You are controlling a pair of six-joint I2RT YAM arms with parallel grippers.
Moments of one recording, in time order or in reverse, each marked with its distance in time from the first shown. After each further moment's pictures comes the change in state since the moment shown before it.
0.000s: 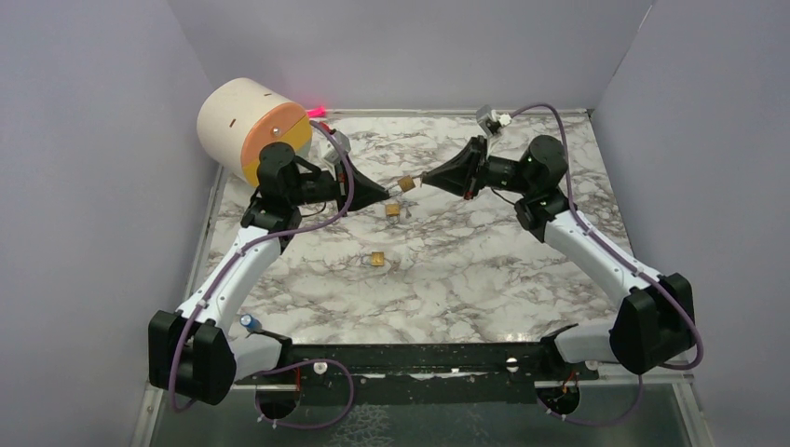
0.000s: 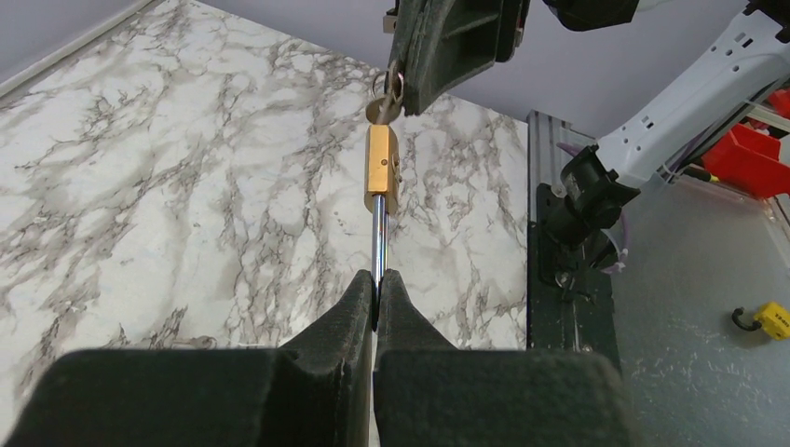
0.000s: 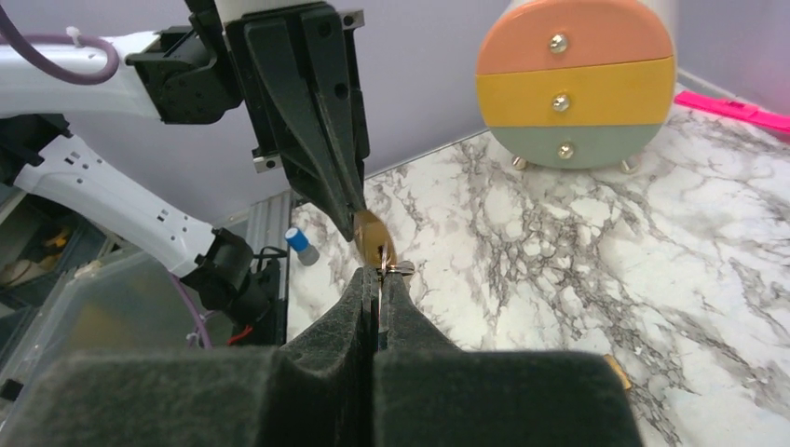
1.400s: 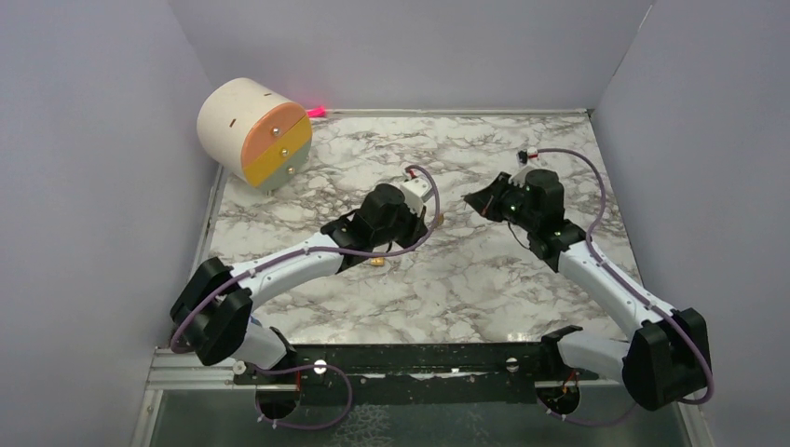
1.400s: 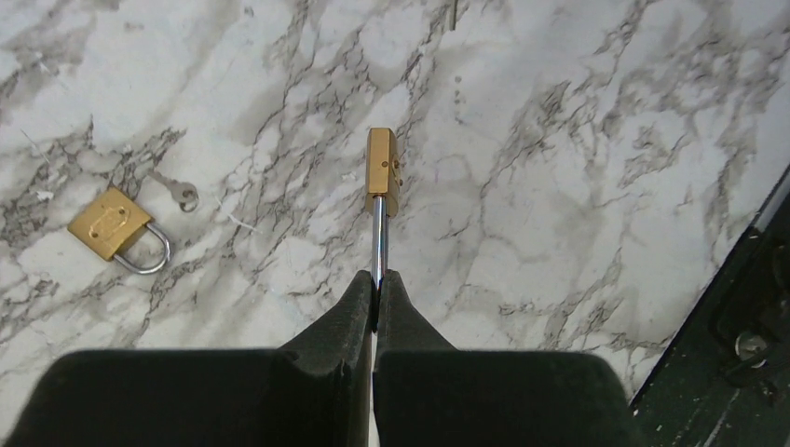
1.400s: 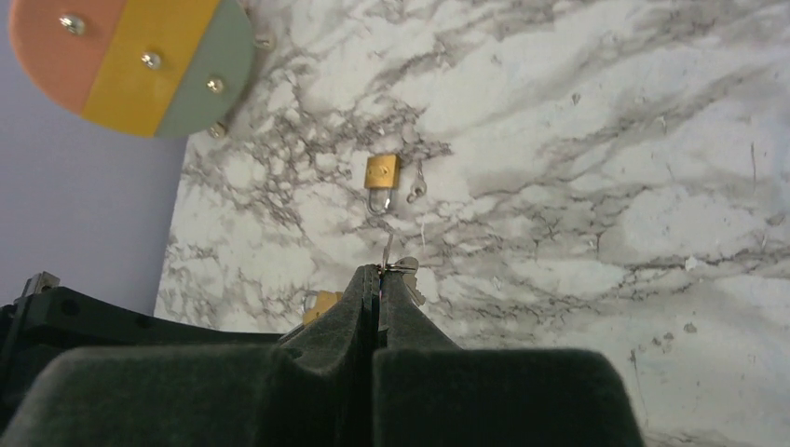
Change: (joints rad) left arm -0.536 0.191 0.001 -0.227 -0.989 0.028; right arm -0.074 -0.207 -0.246 -0.454 0.747 0.192
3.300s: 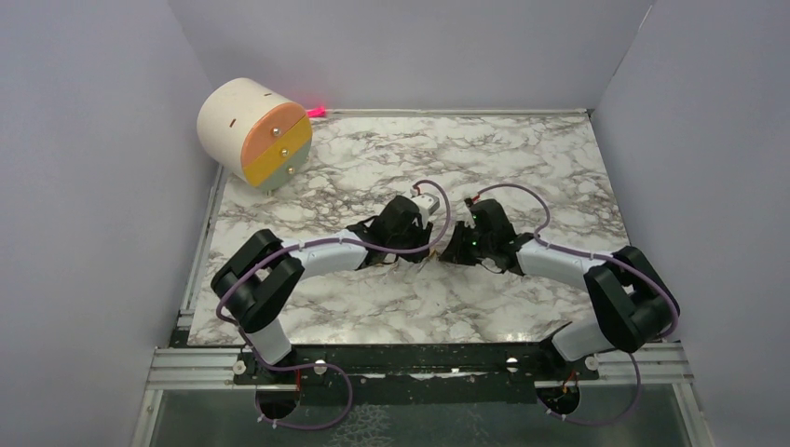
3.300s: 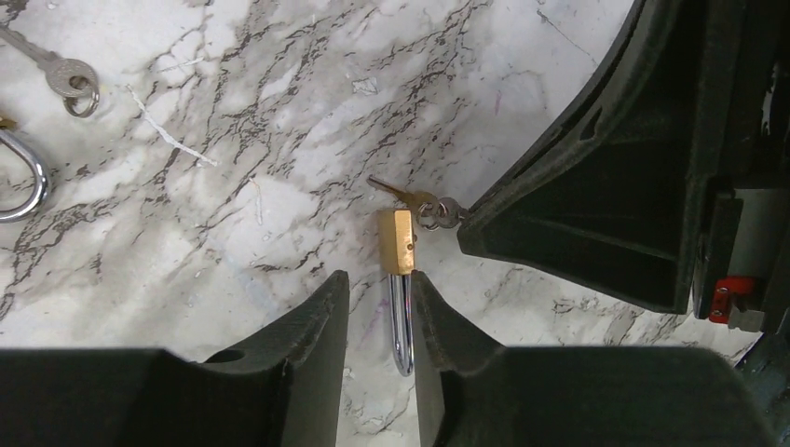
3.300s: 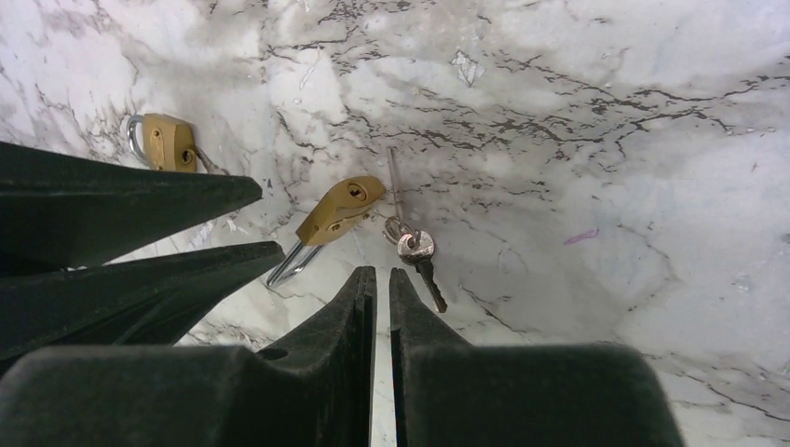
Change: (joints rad) left arm -0.010 0.291 -0.018 0.042 0.004 -0.101; right arm 0.206 0.338 -0.115 -0.044 -0.014 0.008
